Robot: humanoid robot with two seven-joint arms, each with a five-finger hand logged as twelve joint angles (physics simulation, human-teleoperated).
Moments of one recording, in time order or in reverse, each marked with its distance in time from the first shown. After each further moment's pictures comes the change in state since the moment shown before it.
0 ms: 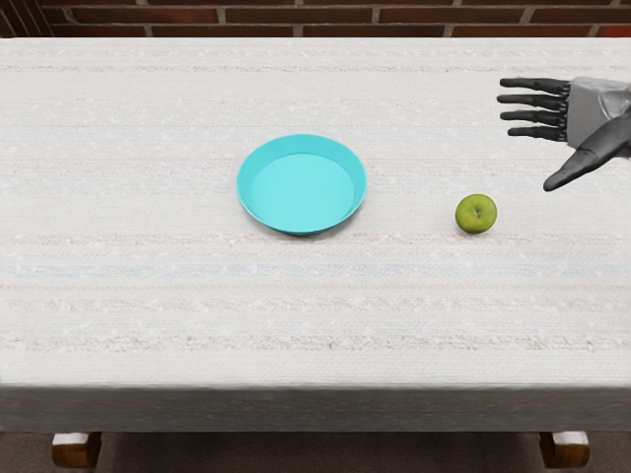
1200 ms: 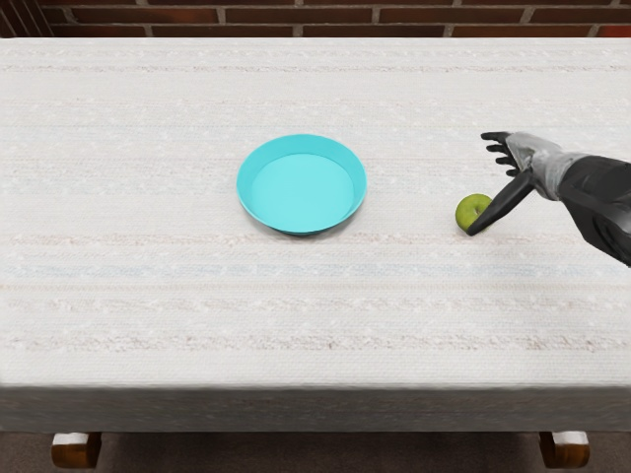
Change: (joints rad) left arm 0.000 0.000 0.000 0.000 0.000 0.000 0.000; right arm 0.081 0.207 -0.192 0.433 -0.467 -1.041 -0.425
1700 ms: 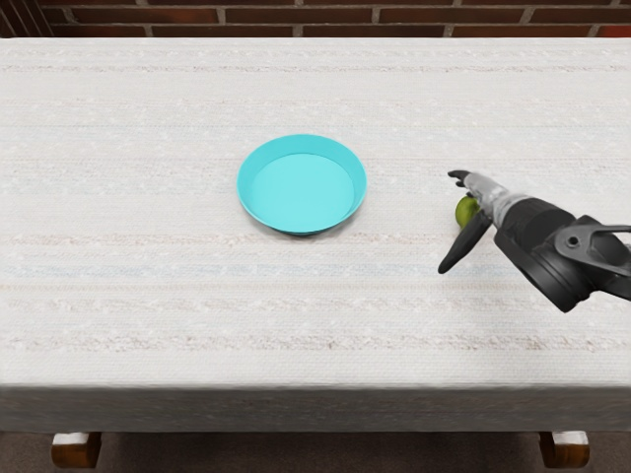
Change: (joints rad) left arm 0.000 0.000 0.000 0.000 0.000 0.000 0.000; right arm 0.111 0.148 -0.295 0.004 -0.023 -0.178 -0.011
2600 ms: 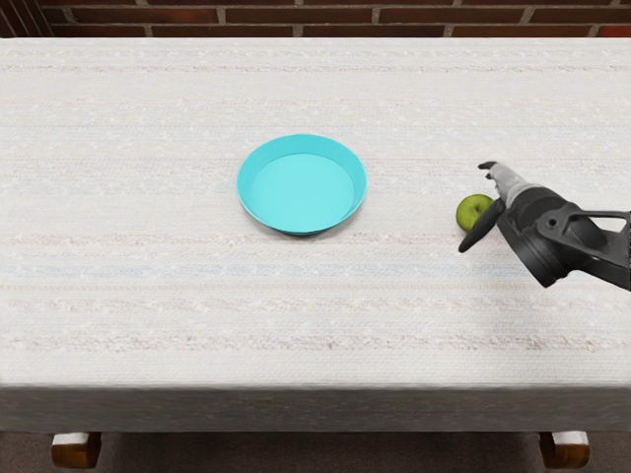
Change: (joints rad) left arm 0.000 0.000 0.000 0.000 0.000 0.000 0.000; right arm -0.034 0.109 -0.007 -0.279 -0.008 -0.003 0.000
